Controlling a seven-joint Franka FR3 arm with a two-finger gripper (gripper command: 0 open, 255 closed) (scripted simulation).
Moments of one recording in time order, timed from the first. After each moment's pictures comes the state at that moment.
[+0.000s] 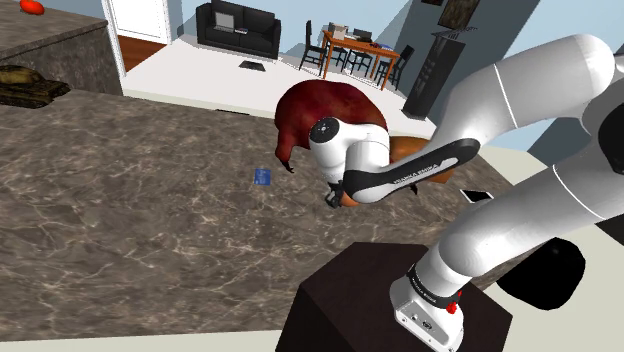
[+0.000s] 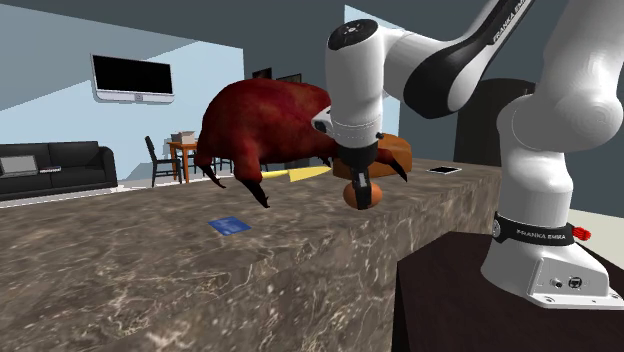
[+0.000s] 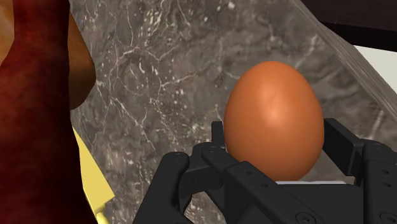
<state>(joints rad) -0.04 -0.31 0.42 -2.70 -0.51 2.11 0.47</state>
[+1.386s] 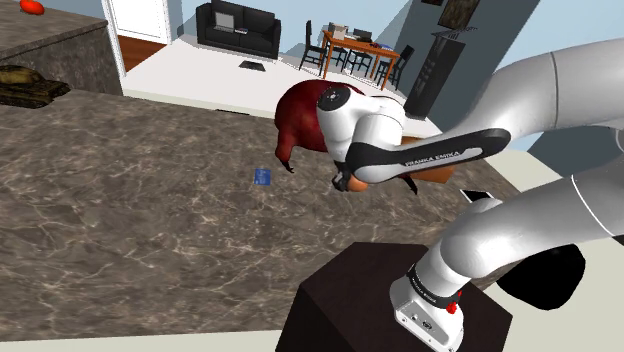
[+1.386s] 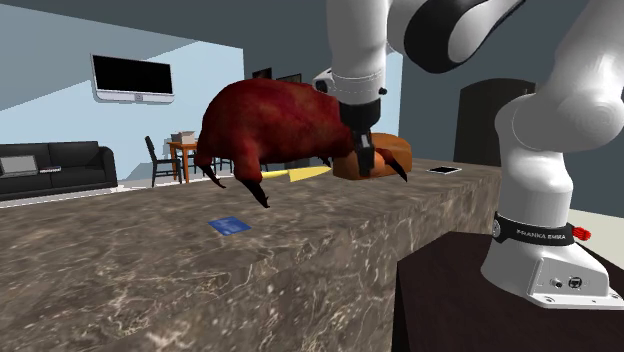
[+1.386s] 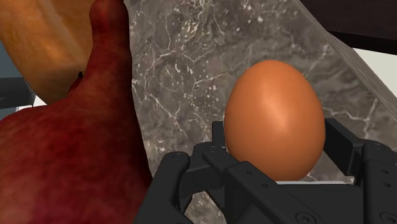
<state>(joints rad) 0.00 -0.46 0.39 -2.64 -0.41 1.93 0.31</state>
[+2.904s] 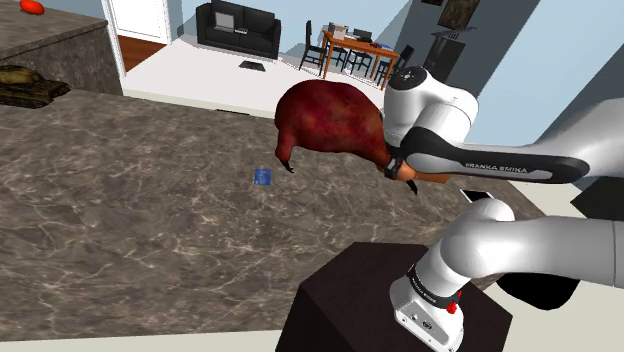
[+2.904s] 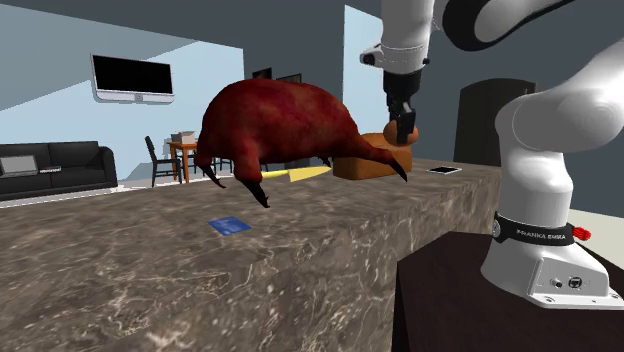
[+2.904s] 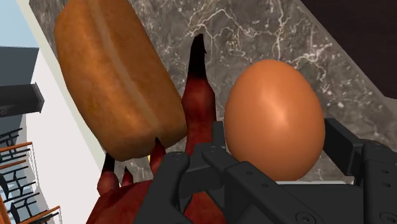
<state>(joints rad) 0.00 -0.93 0.16 -2.83 -0.48 1.78 0.00</state>
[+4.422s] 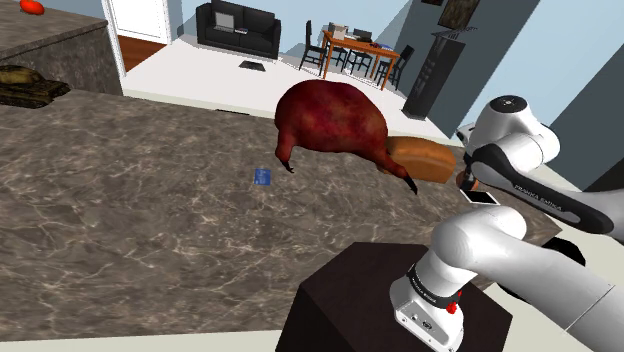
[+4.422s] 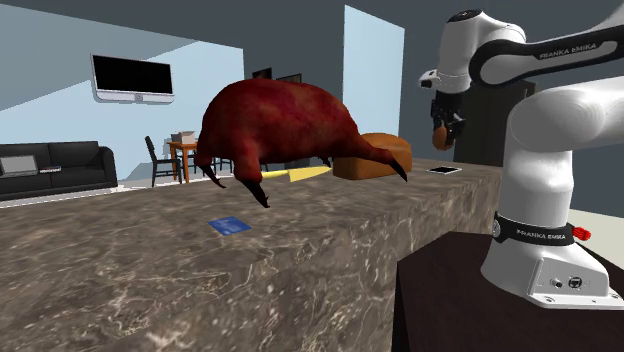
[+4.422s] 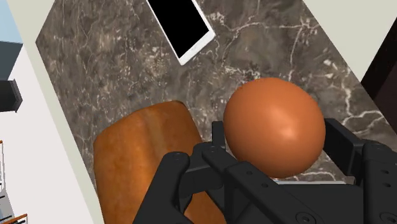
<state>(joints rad) -0.30 -1.39 -0.65 -2.98 -1.19 1.78 -0.66</state>
